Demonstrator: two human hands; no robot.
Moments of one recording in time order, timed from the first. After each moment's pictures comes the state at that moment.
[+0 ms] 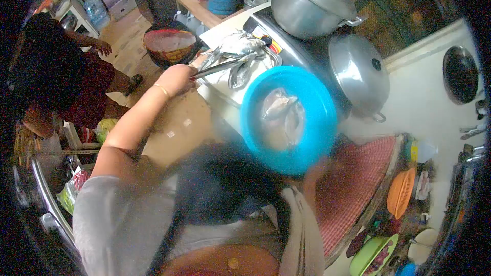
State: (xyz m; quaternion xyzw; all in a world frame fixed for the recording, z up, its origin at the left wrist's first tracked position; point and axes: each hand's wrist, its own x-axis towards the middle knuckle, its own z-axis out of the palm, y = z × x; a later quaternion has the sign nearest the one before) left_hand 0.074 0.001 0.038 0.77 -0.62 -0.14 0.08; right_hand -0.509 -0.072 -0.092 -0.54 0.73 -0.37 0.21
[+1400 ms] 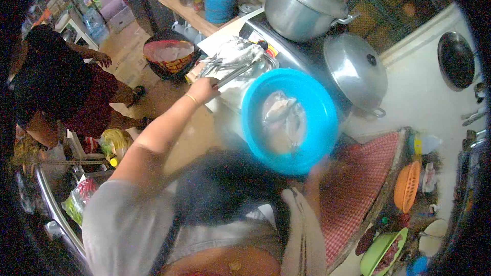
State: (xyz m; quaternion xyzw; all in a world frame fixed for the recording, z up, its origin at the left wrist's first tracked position) left_hand 0.027 -0.044 -0.025 0.76 -0.57 -0.22 0.19; right_hand -0.521 -0.077 -0.118 -0.52 0.75 -0.35 0.19
